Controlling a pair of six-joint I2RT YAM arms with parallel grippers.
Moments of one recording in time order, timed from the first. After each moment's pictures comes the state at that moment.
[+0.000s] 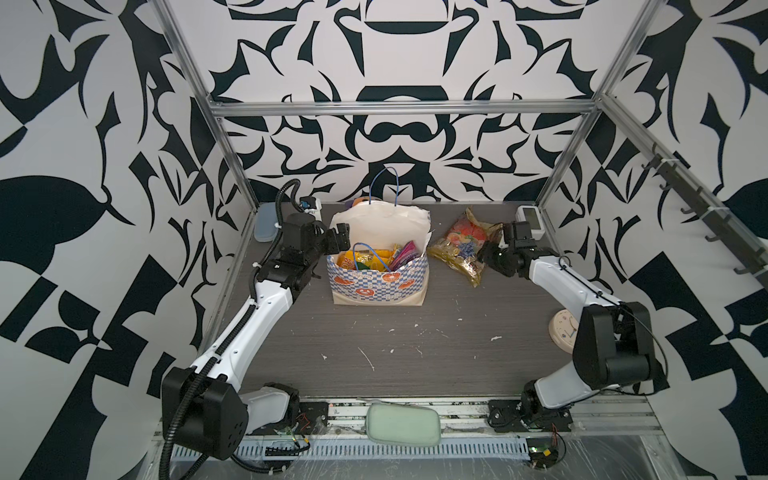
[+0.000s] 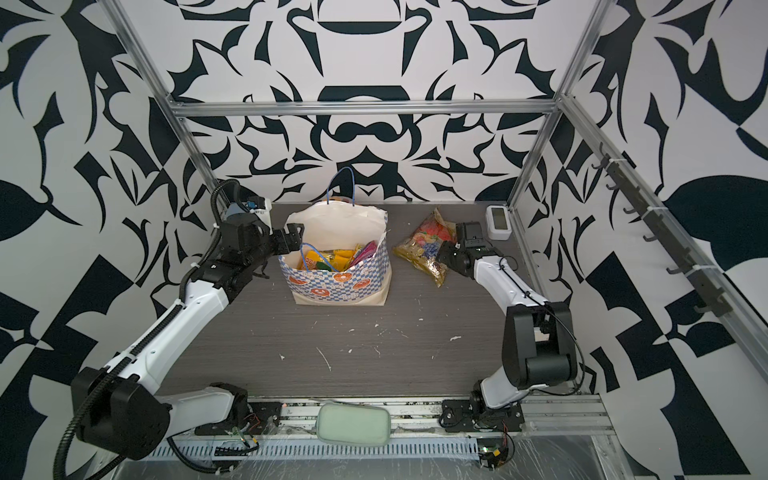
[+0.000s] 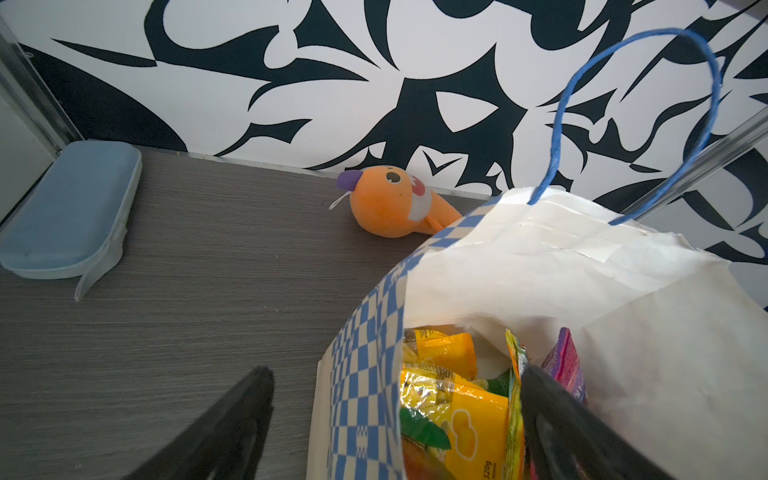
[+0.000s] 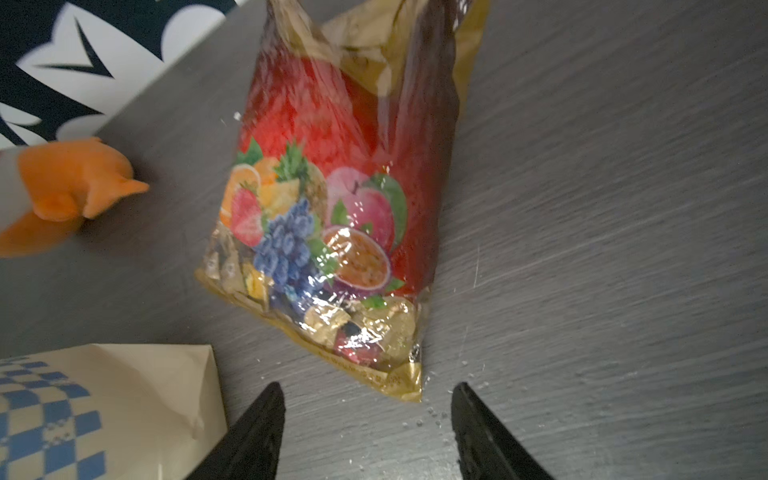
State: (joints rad) left arm -0.30 1.24 1.05 -0.22 -0.01 -0.32; right arm 0.09 1.56 1.04 -0.42 -0.07 0.57
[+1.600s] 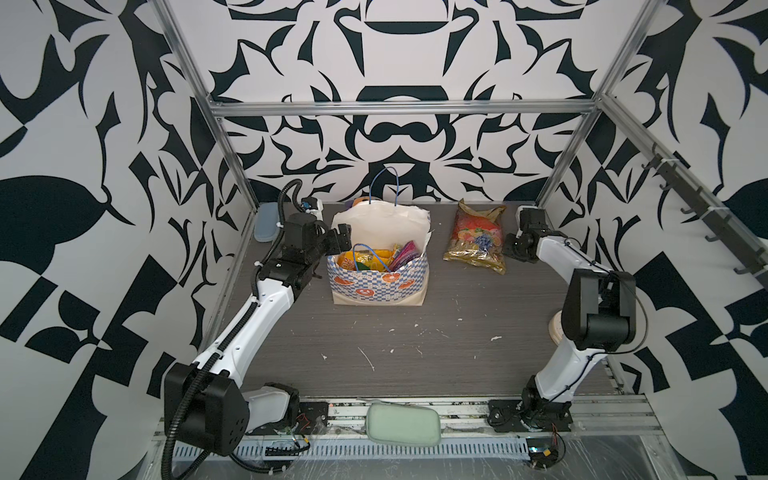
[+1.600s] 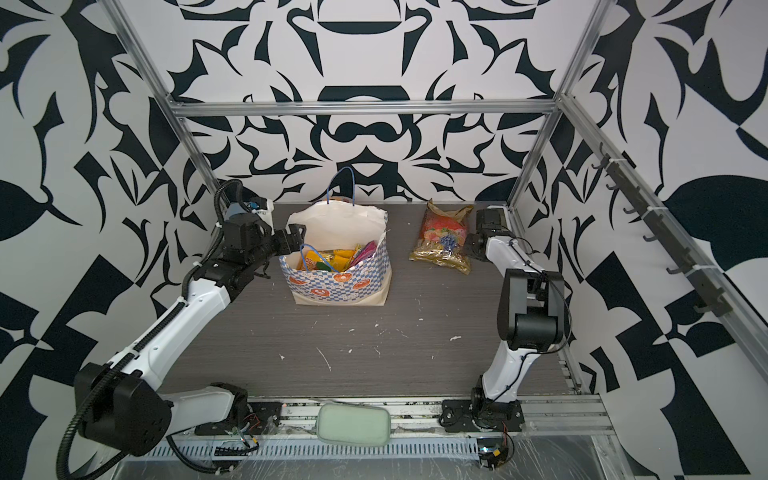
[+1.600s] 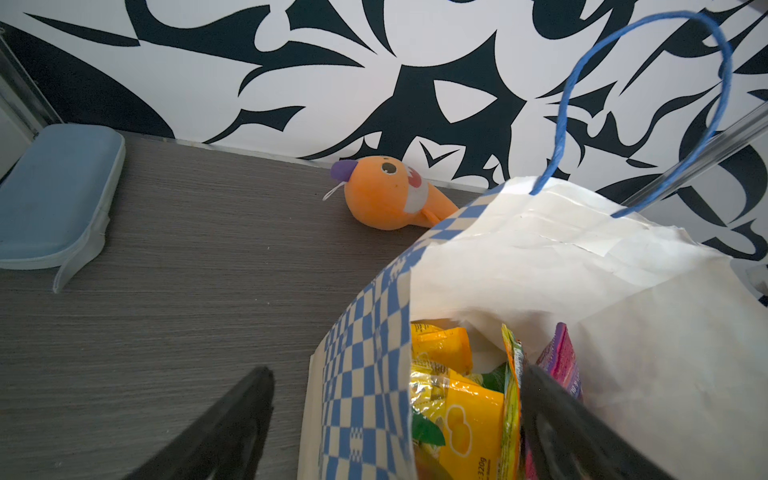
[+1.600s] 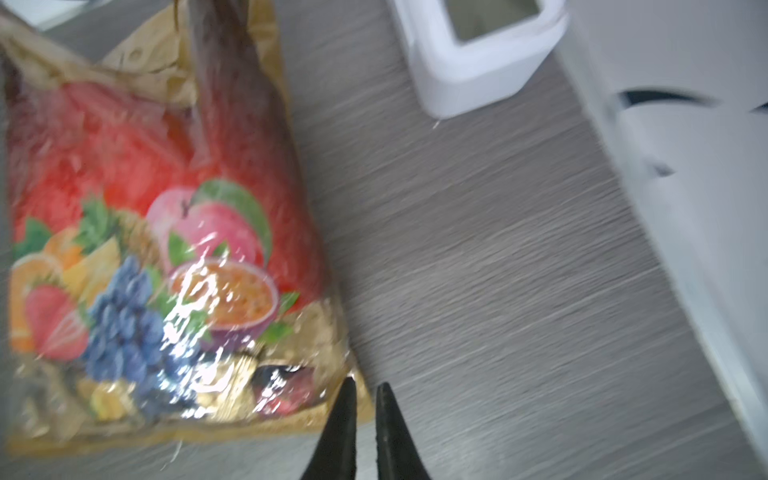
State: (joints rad) left arm -0.30 1.26 1.05 -0.23 0.01 -0.34; right arm -0.08 1.78 1.26 -0.47 0.03 0.33
